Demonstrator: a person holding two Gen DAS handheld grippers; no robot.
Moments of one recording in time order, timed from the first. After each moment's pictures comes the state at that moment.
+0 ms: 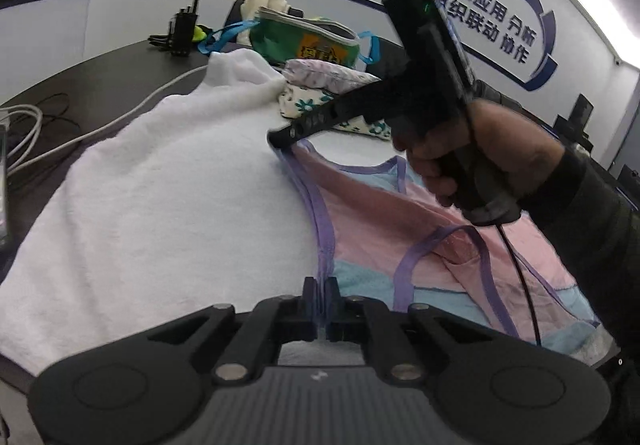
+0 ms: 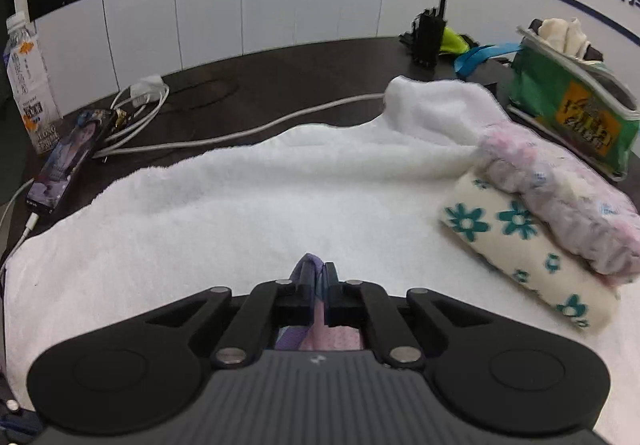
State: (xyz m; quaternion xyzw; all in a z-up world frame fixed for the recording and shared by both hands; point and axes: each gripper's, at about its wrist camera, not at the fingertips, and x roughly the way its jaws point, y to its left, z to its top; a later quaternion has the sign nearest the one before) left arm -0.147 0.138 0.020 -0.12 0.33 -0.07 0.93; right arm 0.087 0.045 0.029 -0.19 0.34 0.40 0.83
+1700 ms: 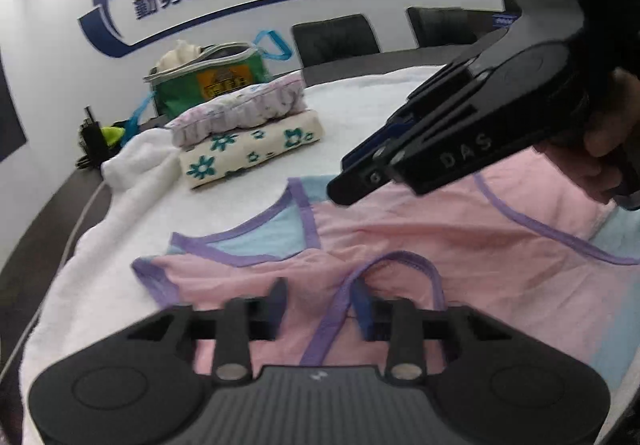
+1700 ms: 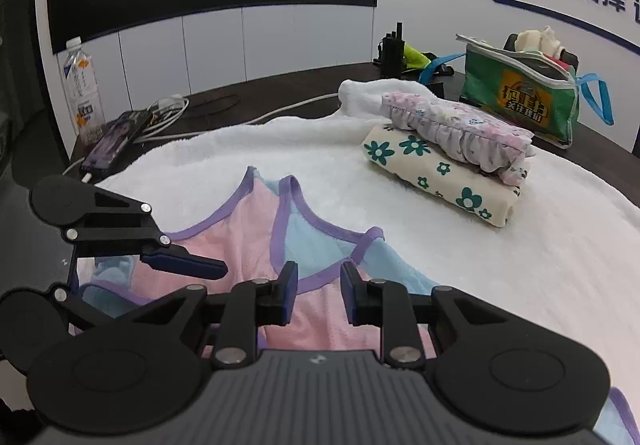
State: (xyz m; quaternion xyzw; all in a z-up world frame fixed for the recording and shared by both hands) left arm -0.076 0.014 0.012 0.15 0.30 -0.08 0.94; right arm 0.032 -0.120 0.044 -0.13 0.29 0.42 0.85
